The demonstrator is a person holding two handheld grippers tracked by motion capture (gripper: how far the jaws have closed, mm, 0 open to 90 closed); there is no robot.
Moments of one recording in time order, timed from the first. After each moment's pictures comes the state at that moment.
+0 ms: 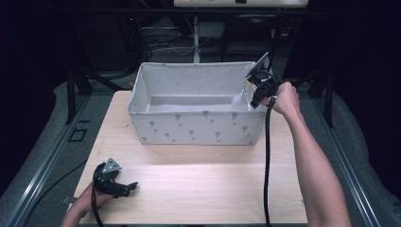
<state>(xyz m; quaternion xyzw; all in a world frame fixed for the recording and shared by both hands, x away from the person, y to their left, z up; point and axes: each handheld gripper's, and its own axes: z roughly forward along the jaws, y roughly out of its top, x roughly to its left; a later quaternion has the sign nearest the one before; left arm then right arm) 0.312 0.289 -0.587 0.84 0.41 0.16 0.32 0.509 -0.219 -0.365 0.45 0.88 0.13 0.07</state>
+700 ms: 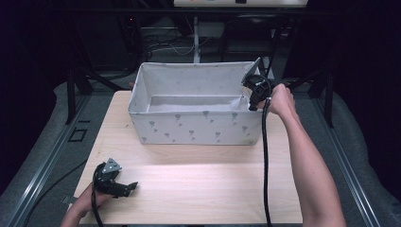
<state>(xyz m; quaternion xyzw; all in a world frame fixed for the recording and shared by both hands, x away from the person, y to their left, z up) 0.312 0.288 -0.587 0.84 0.42 0.16 0.32 0.520 -0.211 -0.385 0.45 0.89 0.08 0.04</state>
